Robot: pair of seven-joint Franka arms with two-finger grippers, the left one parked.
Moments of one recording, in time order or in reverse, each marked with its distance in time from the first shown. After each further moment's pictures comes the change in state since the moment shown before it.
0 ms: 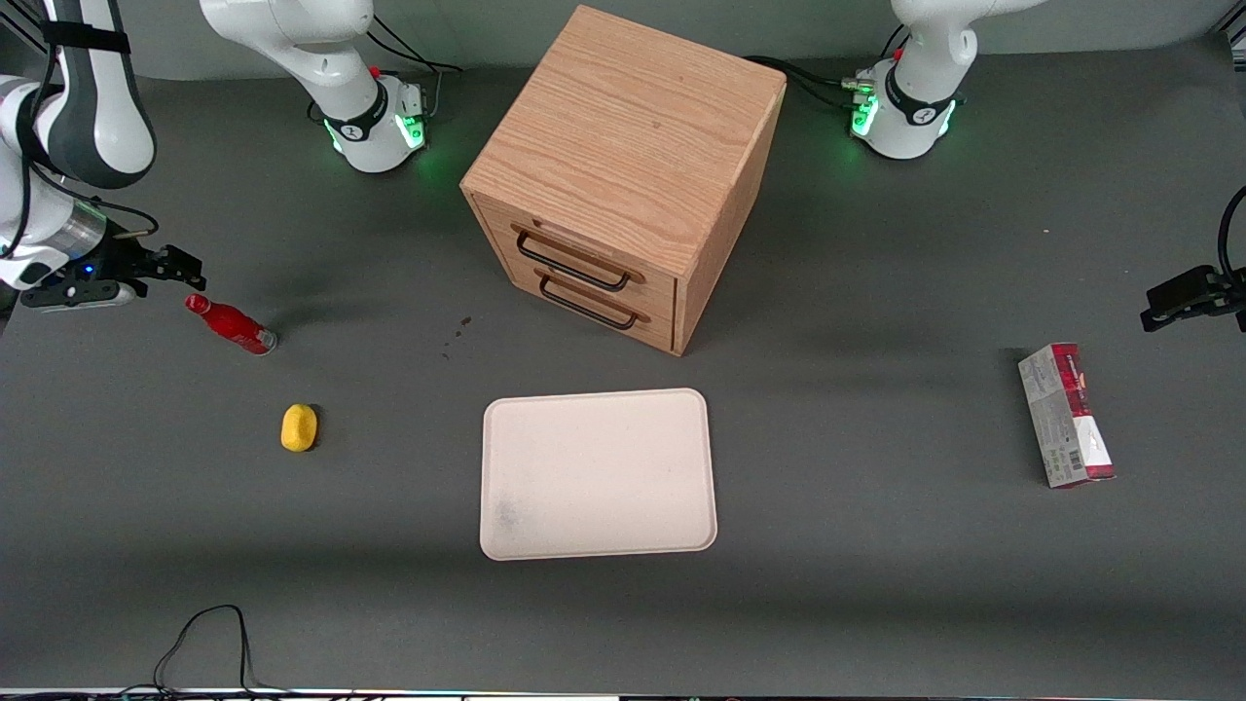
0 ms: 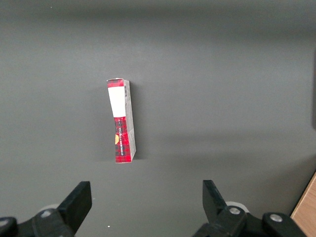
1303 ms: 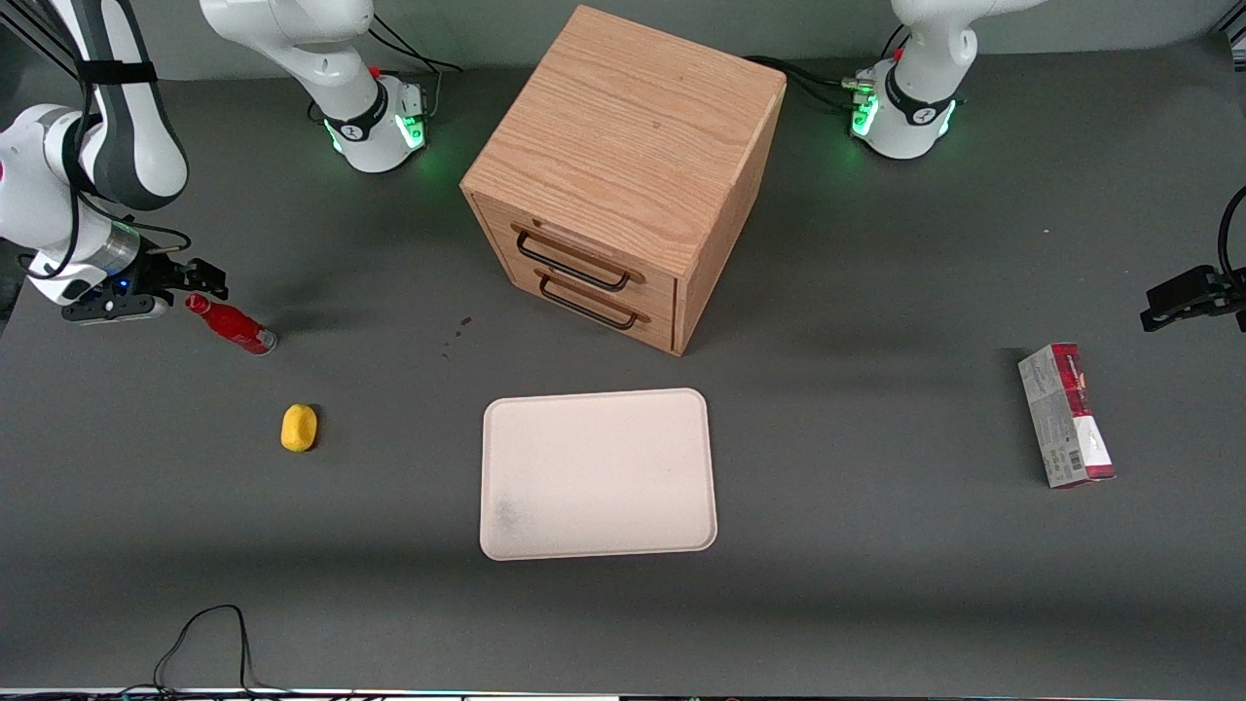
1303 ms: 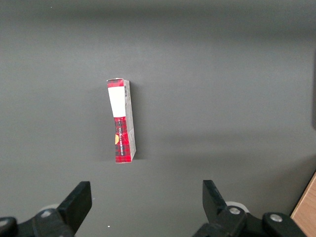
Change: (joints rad) arm 0.007 0.076 0.001 -0.036 -0.002 0.099 -0.001
